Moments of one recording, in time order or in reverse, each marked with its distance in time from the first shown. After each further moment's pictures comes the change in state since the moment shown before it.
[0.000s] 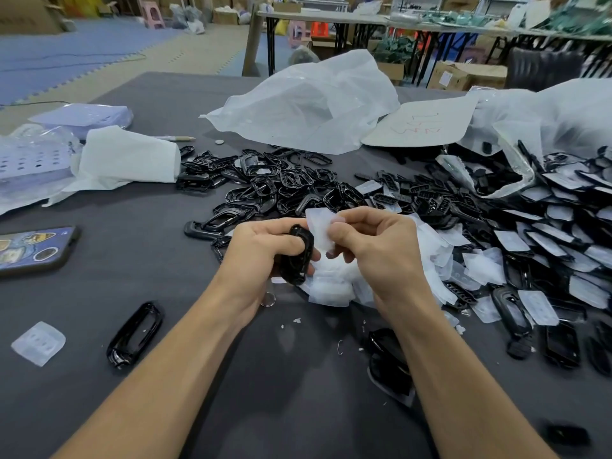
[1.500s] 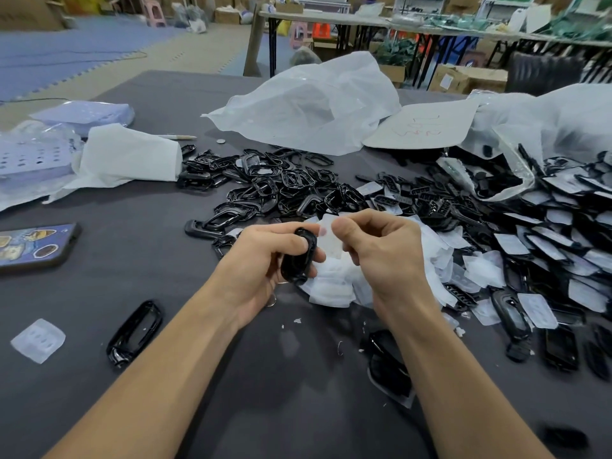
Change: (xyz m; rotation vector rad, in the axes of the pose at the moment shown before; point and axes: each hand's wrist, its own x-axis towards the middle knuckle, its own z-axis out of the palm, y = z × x) left_hand -0.001 0.002 -0.003 -0.135 -0.071 -0.090; right_hand 0.000 0.004 -0.001 0.000 0.027 -0.034
